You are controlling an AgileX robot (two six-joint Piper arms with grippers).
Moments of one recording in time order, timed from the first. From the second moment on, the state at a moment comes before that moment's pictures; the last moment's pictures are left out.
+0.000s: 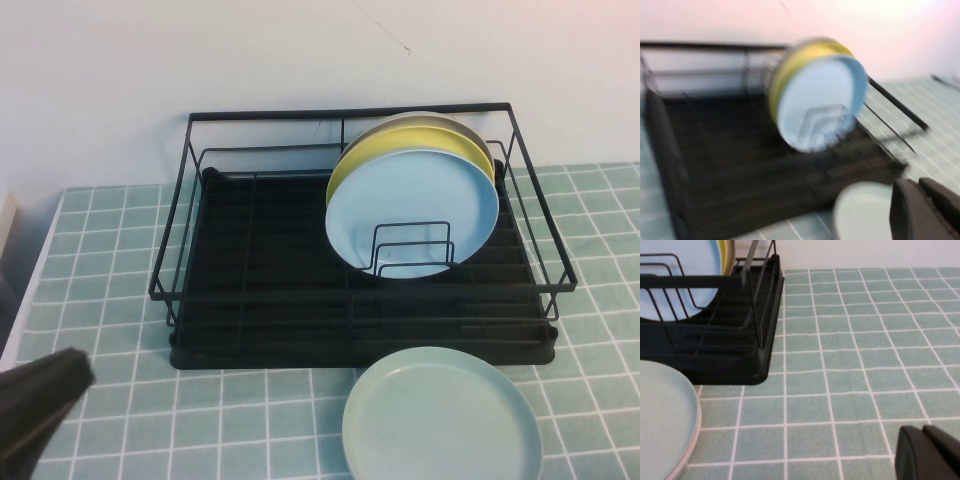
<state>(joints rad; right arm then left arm) 0.03 -0.01 0.02 0.01 0.41 0.00 -0.31 0.43 -0.53 -0.65 0.49 0.30</state>
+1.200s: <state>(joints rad) 0.03 -0.01 0.02 0.01 0.41 0.00 -0.17 0.07 0.02 -0.25 0.32 0.33</state>
